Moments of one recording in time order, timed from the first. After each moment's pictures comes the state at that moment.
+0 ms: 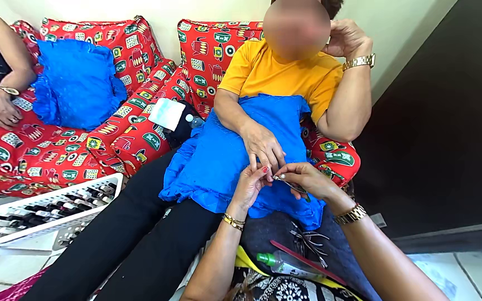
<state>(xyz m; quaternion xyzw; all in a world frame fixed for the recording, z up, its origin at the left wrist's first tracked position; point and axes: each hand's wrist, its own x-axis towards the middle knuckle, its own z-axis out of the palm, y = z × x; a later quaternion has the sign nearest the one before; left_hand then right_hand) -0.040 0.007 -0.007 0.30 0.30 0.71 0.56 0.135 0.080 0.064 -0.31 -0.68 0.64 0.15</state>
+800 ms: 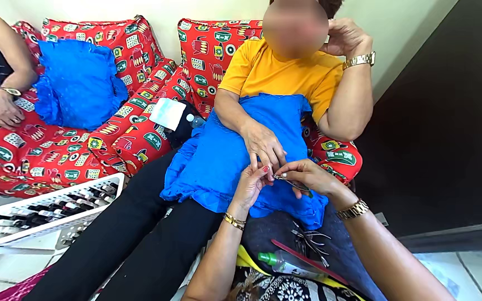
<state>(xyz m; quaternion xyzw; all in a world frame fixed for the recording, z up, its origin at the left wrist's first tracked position) -0.041 0.007 -0.007 0.30 0.30 0.71 0.56 0.136 0.090 0.064 -0.27 -0.71 0.63 0.13</state>
